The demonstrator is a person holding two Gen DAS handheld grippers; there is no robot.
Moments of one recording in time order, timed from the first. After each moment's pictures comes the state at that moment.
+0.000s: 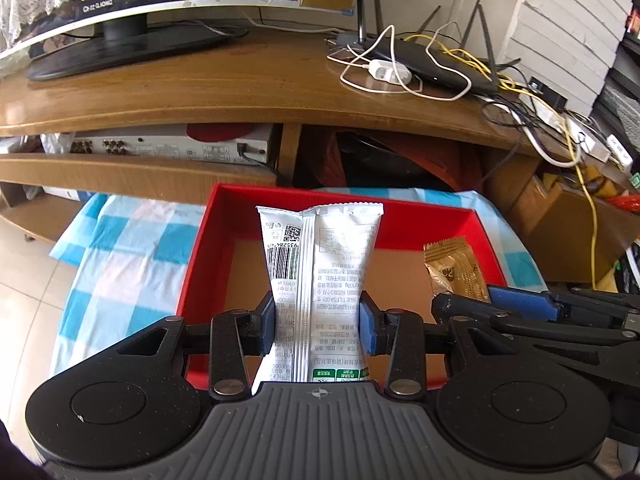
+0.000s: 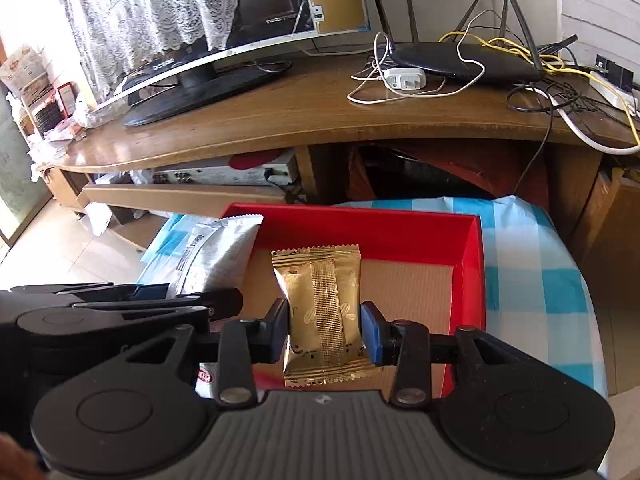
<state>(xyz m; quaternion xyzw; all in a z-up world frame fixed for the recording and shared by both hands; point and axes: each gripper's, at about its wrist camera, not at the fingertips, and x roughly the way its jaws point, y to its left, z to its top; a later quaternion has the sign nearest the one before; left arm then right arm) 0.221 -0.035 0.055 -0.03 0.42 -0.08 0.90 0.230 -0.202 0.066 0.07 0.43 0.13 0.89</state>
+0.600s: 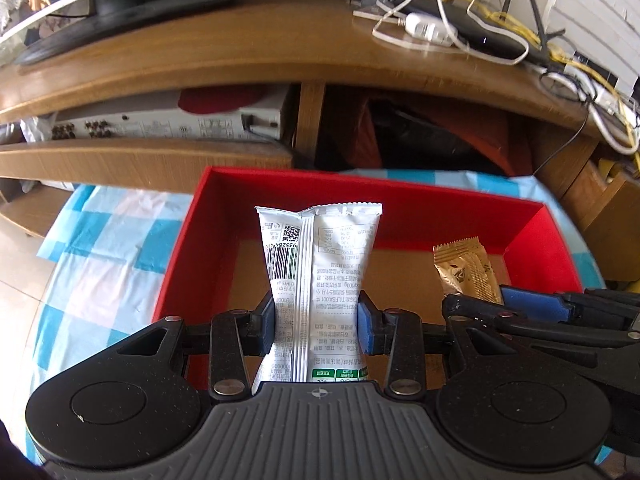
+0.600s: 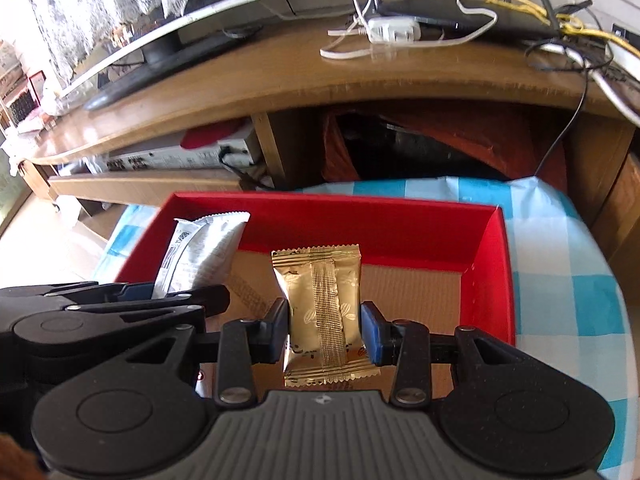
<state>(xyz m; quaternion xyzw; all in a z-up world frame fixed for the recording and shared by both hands) 0.278 -0.040 0.004 -0.01 0.46 -0.05 0.89 0.287 -0.199 0.005 0.07 0.47 0.12 0.87</state>
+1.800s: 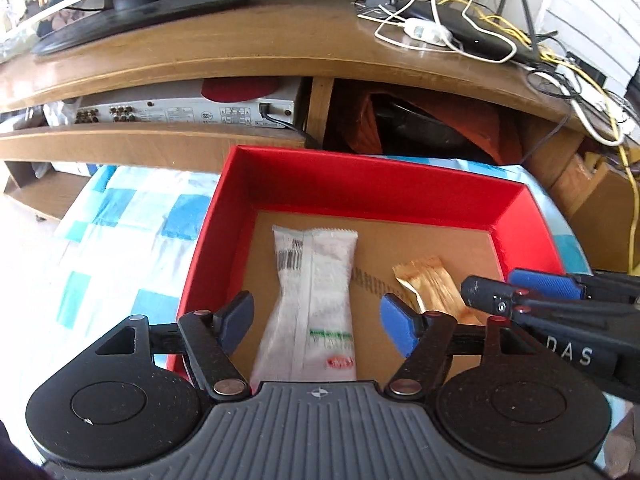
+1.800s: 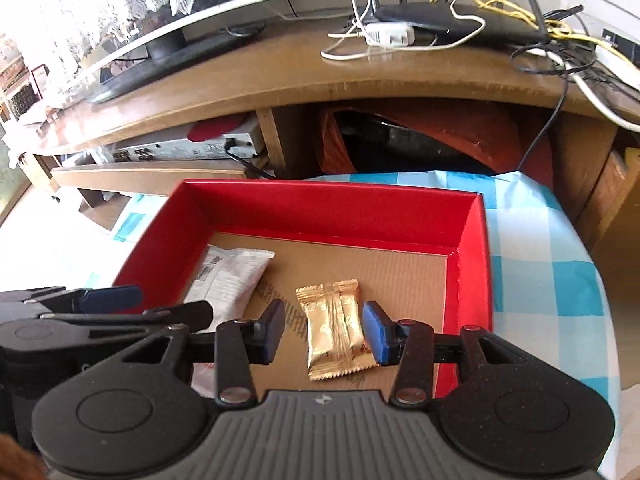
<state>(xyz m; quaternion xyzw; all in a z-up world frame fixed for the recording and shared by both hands) 0.235 -0.026 0.025 -0.02 0.47 -0.05 0.88 0.252 -0.205 0.032 0.06 0.47 0.11 0.87</state>
